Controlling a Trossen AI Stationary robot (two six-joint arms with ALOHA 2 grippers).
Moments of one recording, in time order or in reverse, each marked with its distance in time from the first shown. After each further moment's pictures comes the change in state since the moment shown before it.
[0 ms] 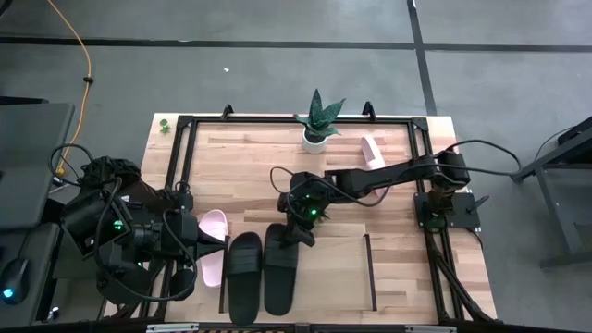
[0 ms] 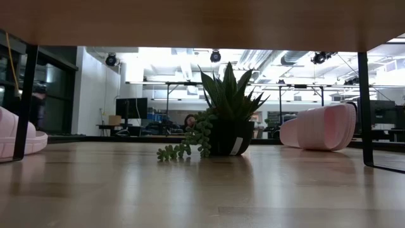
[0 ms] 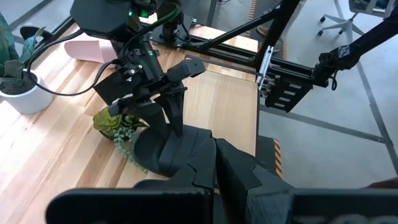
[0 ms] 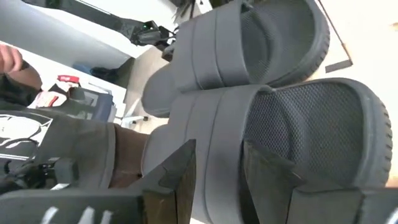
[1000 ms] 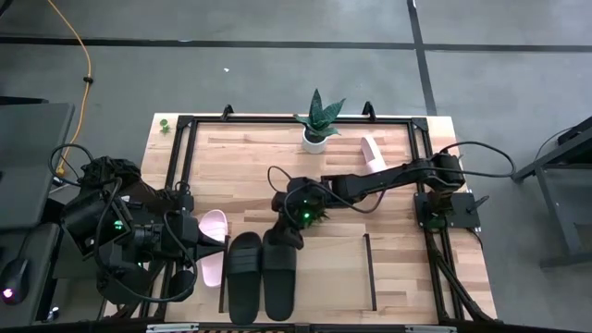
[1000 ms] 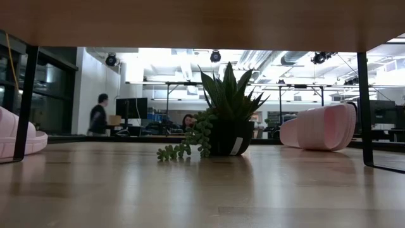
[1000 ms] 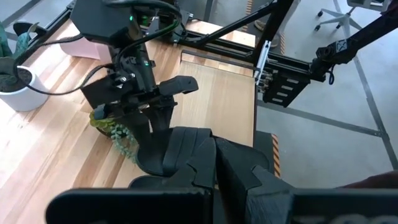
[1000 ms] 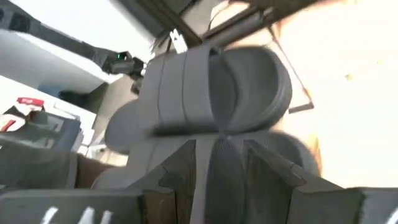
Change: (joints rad) left arm 0.000 0.001 0.000 0.000 0.022 0.008; right arm 0.019 0.045 0.000 0.118 0.187 -0.030
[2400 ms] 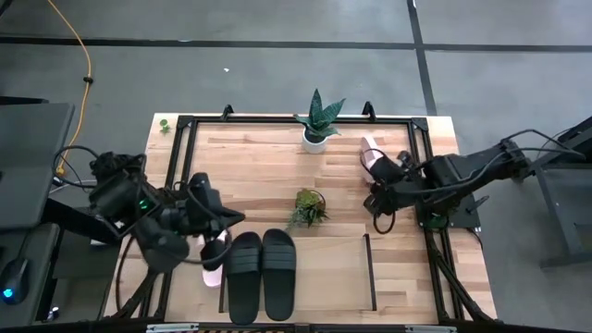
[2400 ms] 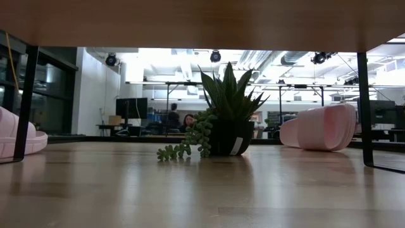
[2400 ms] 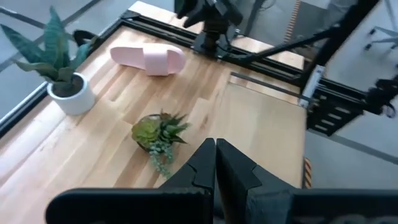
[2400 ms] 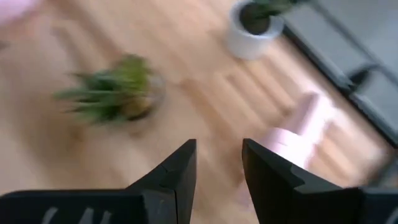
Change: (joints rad) left arm 0.200 0.000 0.000 0.000 0.000 0.055; right arm 0.225 -0.606 -0.045 -1.322 1.024 0.322
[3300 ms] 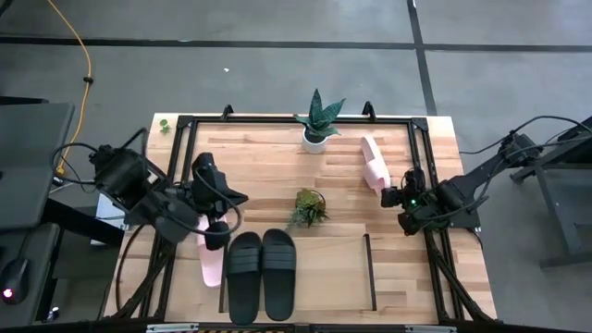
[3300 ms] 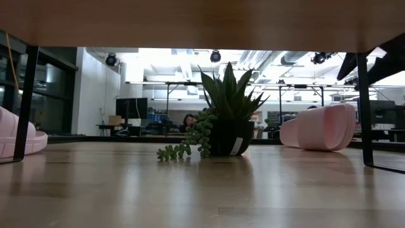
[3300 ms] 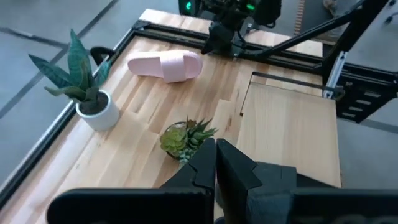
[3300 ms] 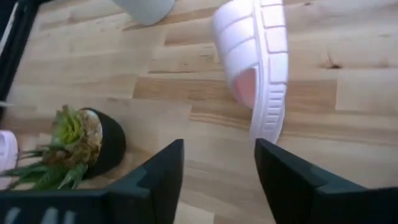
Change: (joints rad) left arm 0.122 -0.042 0.000 0.000 0.067 0.228; right arm 0.190 -0.391 -0.773 0.282 0.129 1.098
